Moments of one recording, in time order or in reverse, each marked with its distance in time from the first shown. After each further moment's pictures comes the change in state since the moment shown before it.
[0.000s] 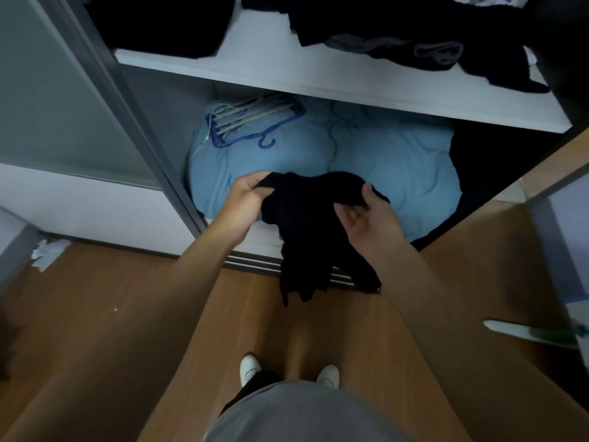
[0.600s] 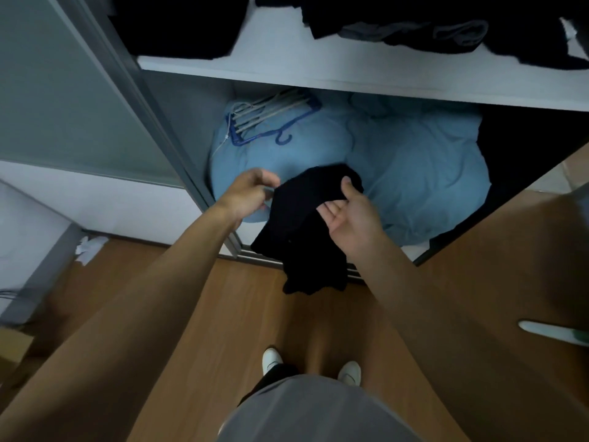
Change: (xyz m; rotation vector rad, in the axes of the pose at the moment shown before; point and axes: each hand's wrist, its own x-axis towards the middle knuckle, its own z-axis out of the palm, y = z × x) left_hand 0.003 0.015 -0.016 0.417 0.008 -0.232; right_hand 0.003 0.039 0.029 0.001 -0.009 0.033
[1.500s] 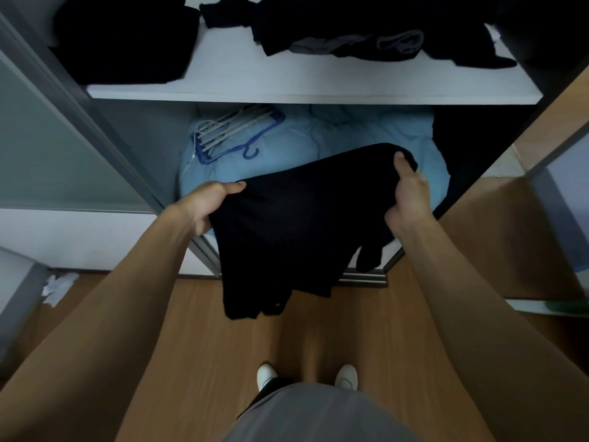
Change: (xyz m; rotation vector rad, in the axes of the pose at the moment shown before) left_hand 0.020 0.017 -0.017 -0.210 -0.108 -0.258; right_hand 0.017 -0.111 -0.066 -0.161 0.104 -0.435
